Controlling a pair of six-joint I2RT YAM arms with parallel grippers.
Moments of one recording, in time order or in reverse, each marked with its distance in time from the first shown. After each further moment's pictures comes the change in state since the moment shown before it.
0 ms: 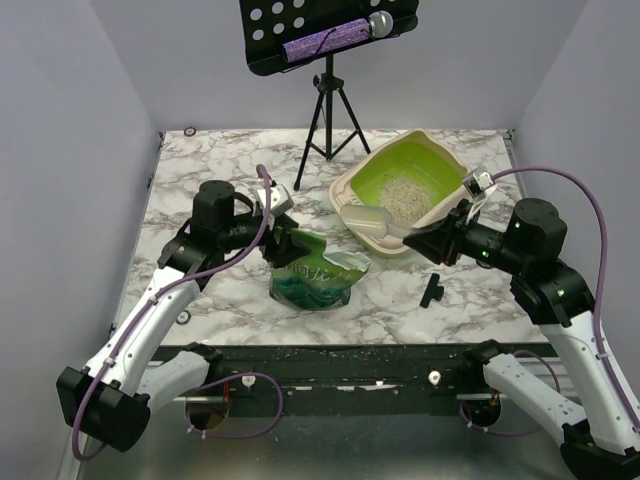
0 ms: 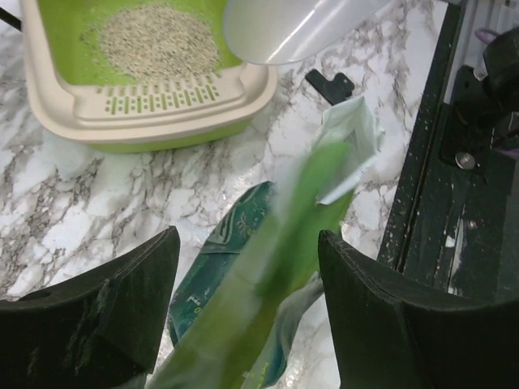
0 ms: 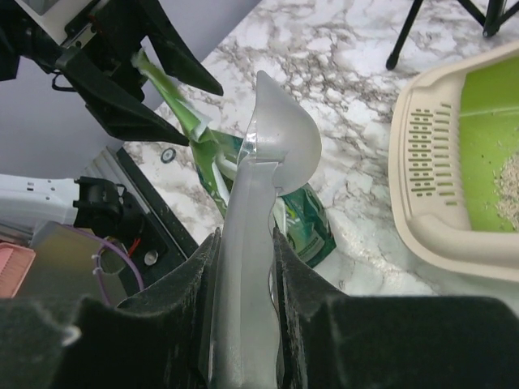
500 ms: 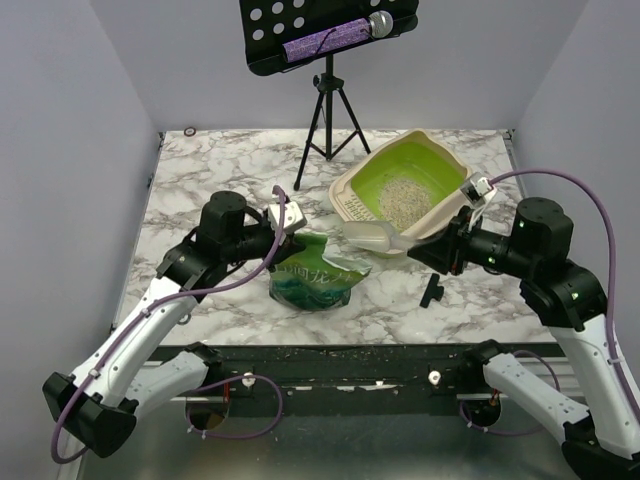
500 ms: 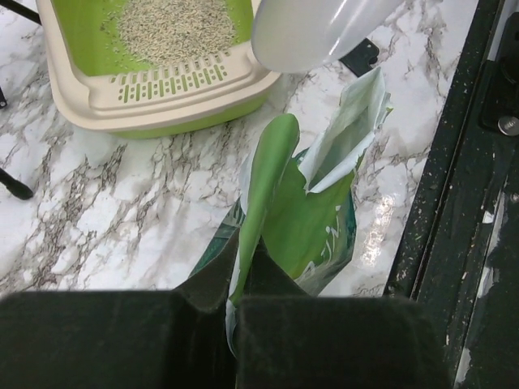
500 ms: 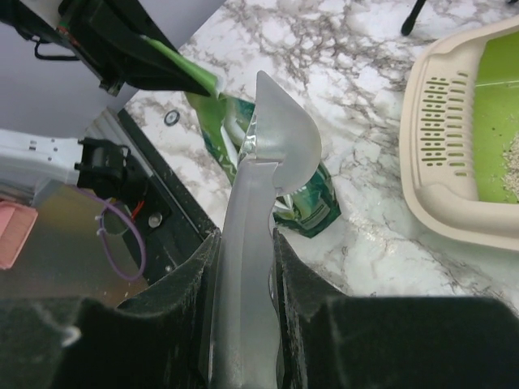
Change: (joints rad) left arm -0.155 -0.034 0.031 -0.139 -0.201 0.107; right arm 0.009 0.016 0.090 -0.196 -0.013 -0.071
